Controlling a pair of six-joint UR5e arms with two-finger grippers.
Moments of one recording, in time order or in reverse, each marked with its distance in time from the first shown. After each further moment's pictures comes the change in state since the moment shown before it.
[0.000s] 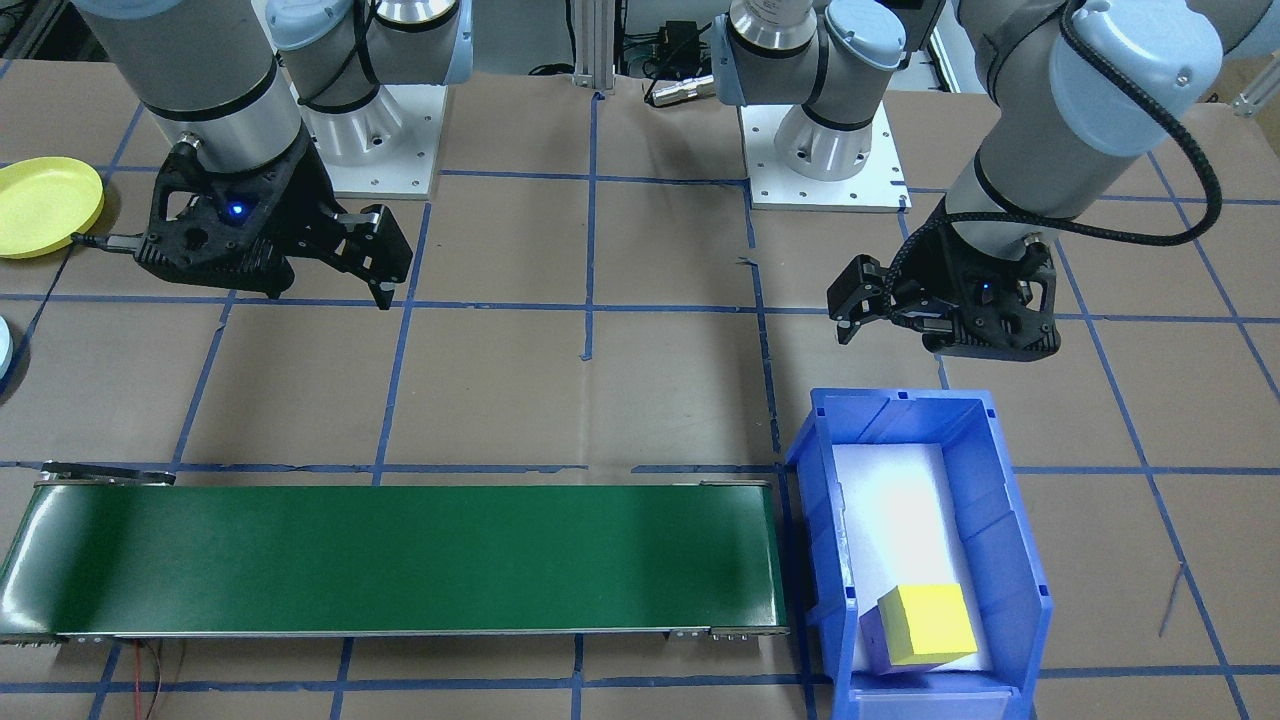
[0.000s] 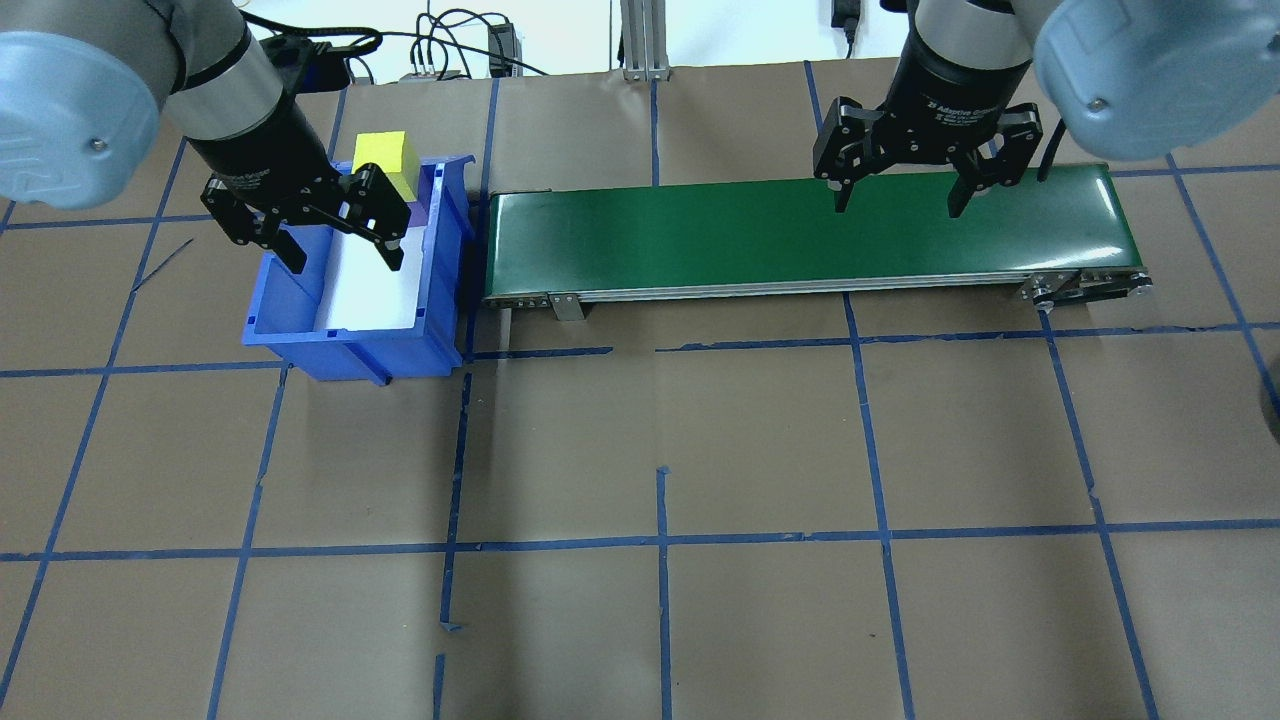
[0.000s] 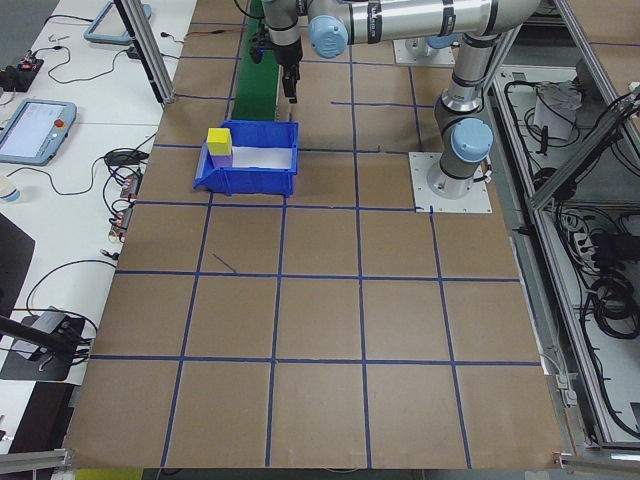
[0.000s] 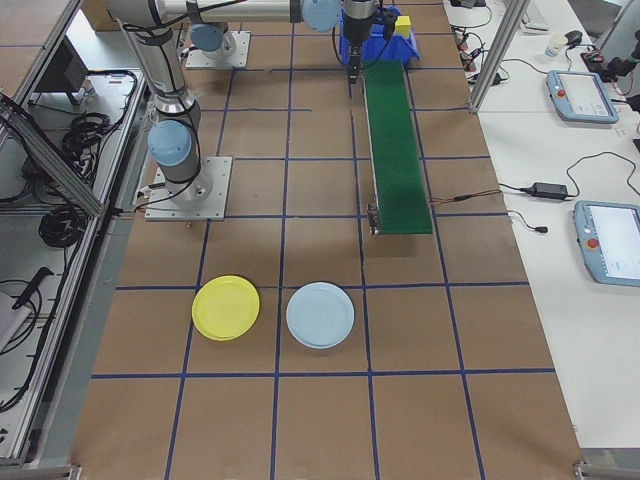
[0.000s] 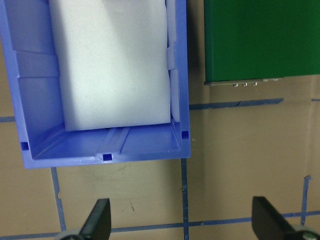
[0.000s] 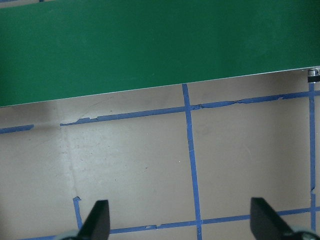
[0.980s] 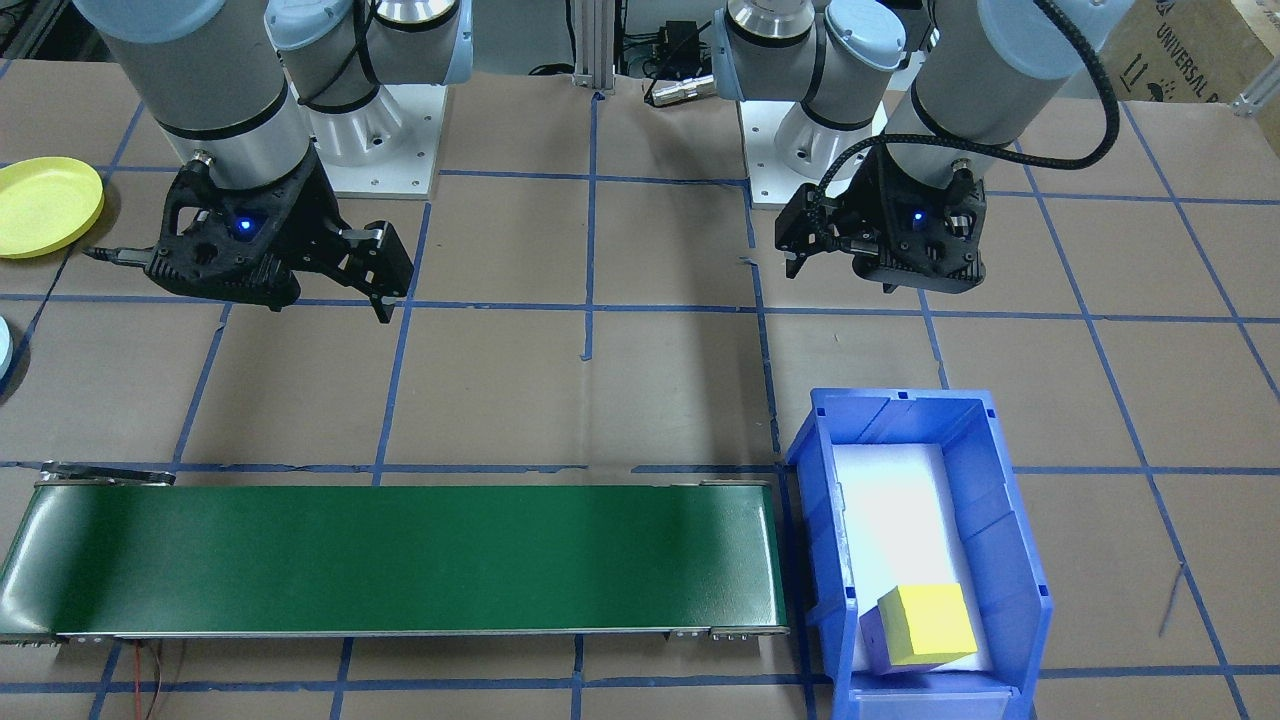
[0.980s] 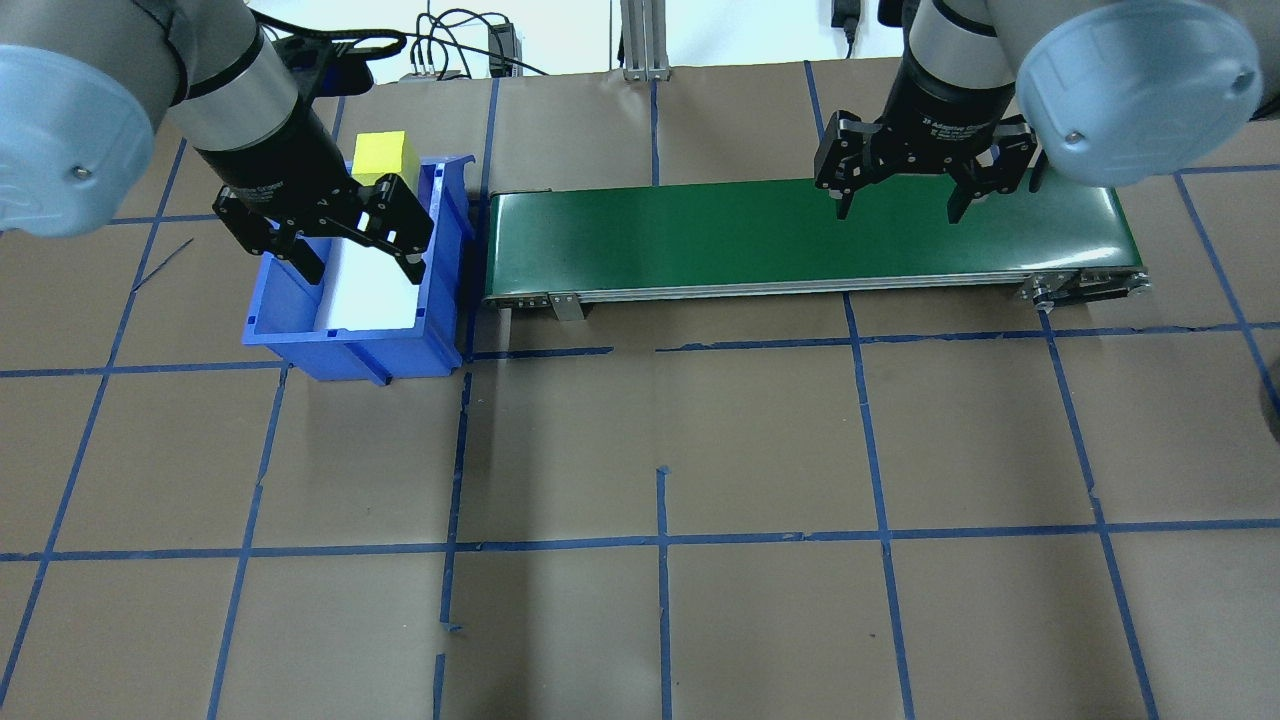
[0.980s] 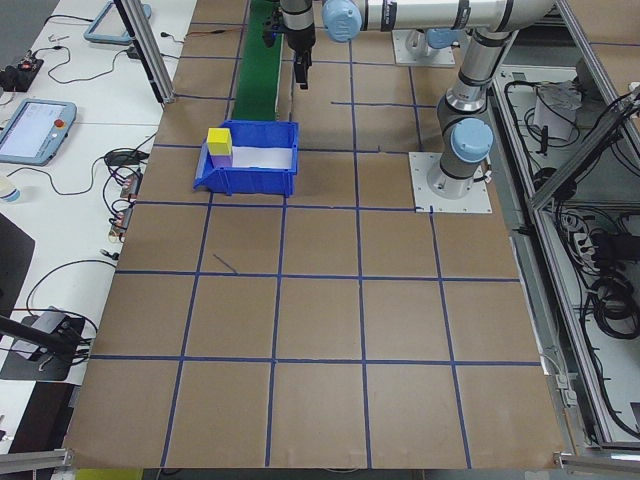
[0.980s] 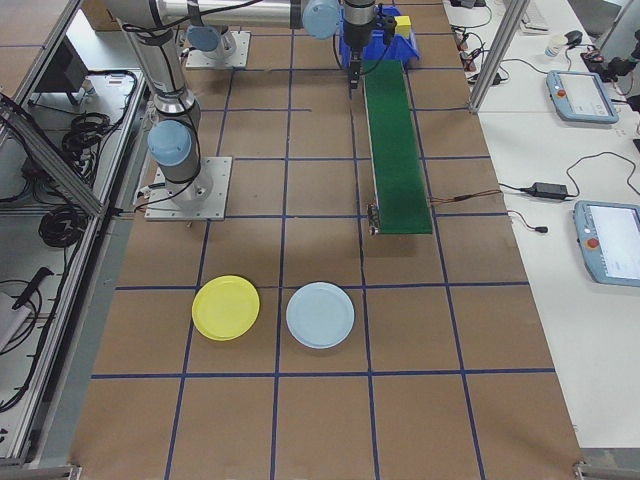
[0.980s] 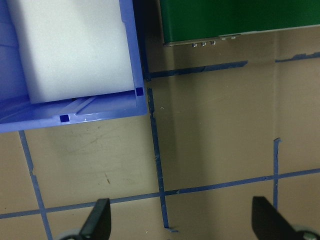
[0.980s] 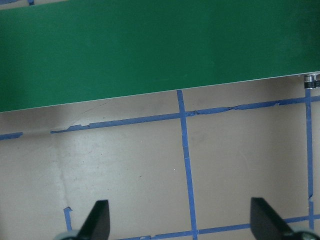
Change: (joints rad) left arm -0.041 0.051 -0.012 -0.024 -0.017 -0.009; right arm 0.001 0.001 0.040 -0.058 -0.025 0.002
